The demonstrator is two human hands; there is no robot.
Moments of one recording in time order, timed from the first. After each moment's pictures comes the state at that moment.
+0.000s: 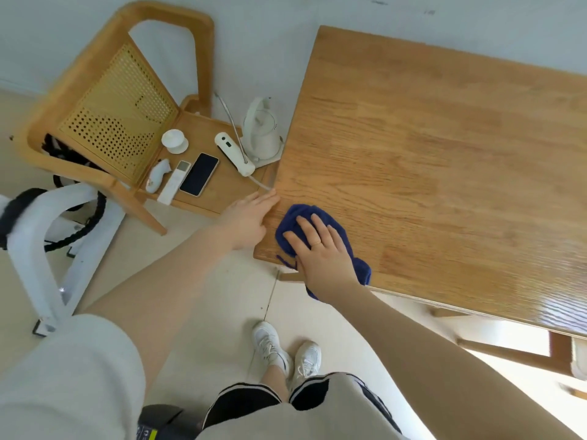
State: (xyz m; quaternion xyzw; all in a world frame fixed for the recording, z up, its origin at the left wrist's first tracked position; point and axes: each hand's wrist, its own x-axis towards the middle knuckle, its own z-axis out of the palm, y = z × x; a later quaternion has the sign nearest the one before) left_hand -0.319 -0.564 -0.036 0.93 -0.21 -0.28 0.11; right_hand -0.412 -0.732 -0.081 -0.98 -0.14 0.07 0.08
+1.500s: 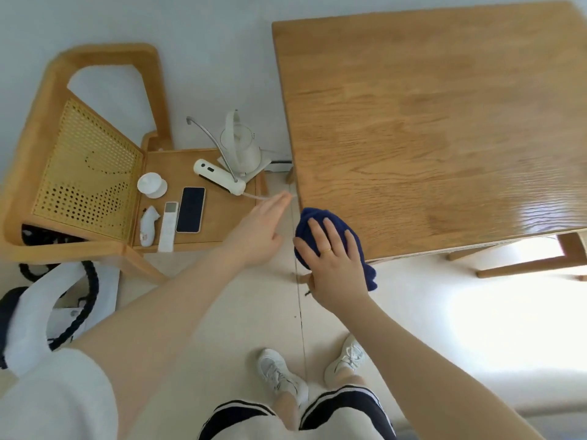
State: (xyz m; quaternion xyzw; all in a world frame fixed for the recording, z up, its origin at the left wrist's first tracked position) left_hand -0.284 -0.498 -0.037 0.87 -0.36 -0.26 0.20; right_hand -0.416 -0.618 -0.090 -1.00 0.07 0.01 0.06
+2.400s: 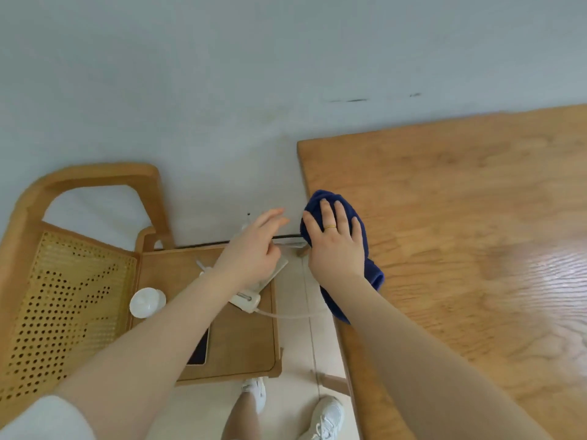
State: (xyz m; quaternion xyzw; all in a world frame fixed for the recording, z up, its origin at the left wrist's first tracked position) left_hand 0.014 -0.578 -0.036 0.87 -0.34 -0.25 0.25; right_hand -0.063 -0.716 -0.074 -0.98 0.18 0.04 0.05
